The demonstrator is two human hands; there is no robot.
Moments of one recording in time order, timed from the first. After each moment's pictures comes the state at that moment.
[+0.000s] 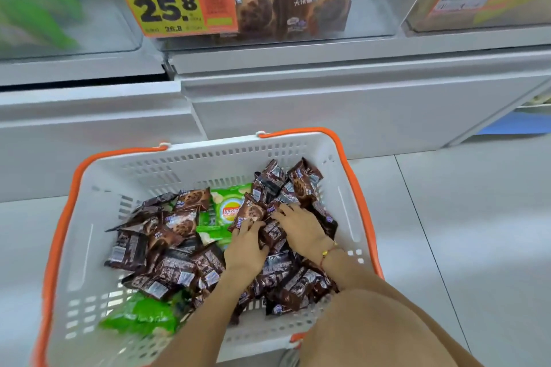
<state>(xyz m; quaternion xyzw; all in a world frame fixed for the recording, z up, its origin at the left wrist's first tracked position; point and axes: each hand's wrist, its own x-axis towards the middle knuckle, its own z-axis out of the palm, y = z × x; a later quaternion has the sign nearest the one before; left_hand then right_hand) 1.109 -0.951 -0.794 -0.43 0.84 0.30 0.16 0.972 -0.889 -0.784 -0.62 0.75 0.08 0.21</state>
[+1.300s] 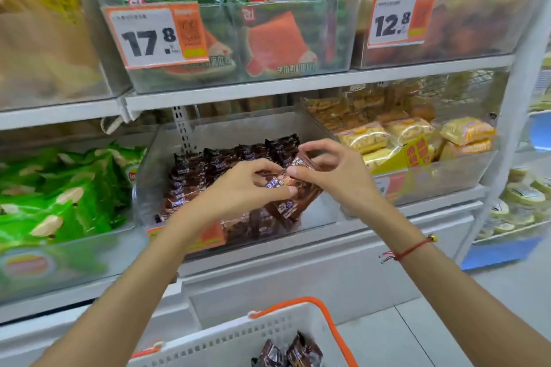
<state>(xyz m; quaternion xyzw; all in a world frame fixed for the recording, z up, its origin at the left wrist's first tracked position) 0.966 -1.081 -0.402 -0.22 0.89 0.39 -0.09 0.833 -0.953 -0.424 -0.41 0.67 -0.62 0.09</state>
